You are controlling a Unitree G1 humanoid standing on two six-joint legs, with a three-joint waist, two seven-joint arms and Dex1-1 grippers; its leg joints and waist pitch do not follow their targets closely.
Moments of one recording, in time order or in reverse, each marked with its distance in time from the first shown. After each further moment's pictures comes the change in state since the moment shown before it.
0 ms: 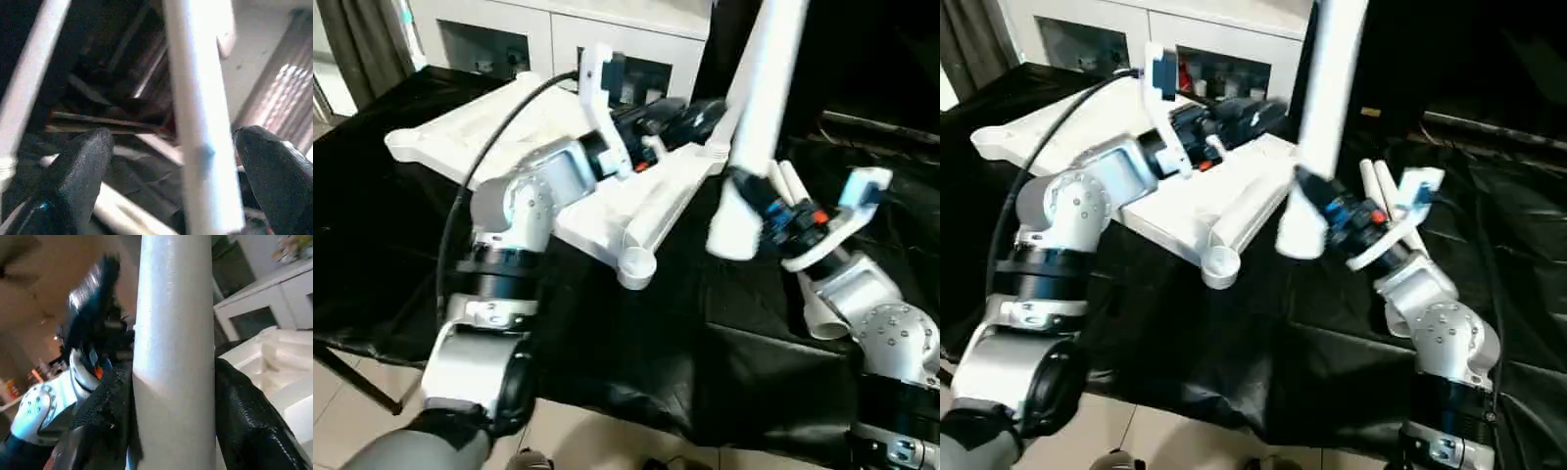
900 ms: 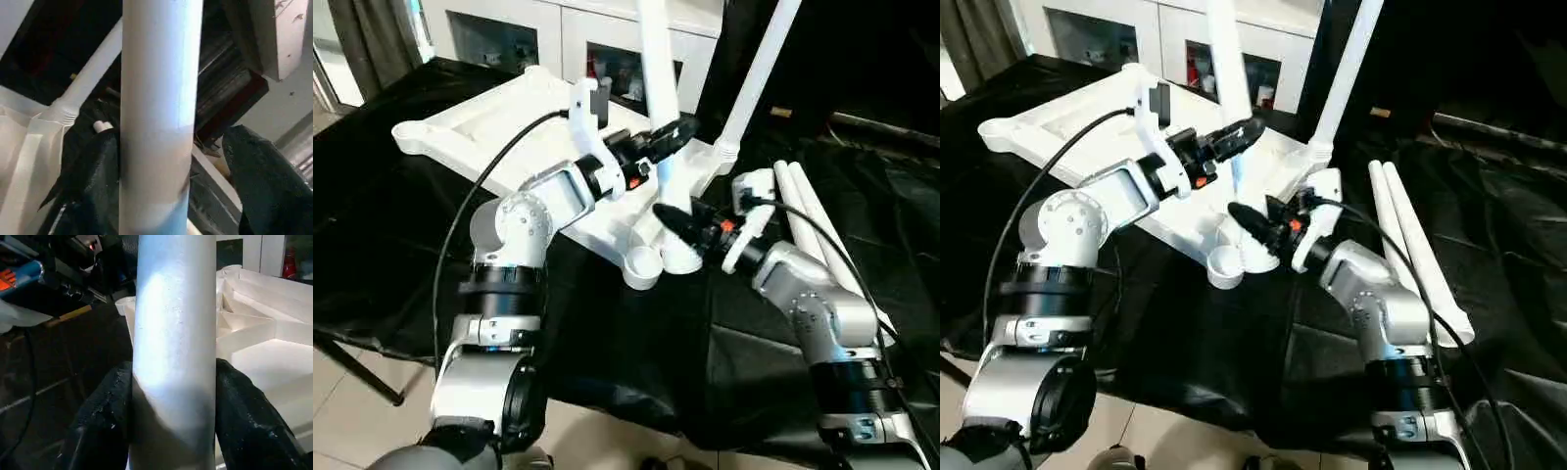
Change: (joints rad) left arm 0.082 -0.027 0.061 -0.031 -0.009 0.080 0.248; right arm -0.069 0.003 0.324 0.143 -0.403 -0.245 -0.153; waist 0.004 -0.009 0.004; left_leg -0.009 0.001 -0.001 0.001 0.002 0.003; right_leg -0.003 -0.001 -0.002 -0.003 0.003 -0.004
